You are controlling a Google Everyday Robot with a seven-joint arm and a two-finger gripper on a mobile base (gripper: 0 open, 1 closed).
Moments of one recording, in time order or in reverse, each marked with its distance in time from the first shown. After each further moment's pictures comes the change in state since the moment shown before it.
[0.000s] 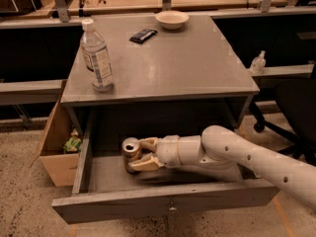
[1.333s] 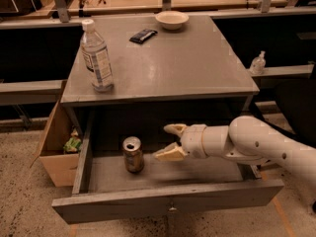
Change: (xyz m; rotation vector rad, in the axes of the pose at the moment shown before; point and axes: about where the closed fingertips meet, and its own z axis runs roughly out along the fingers) arm -0.010 -0.033 -0.085 0.197 0.141 0.055
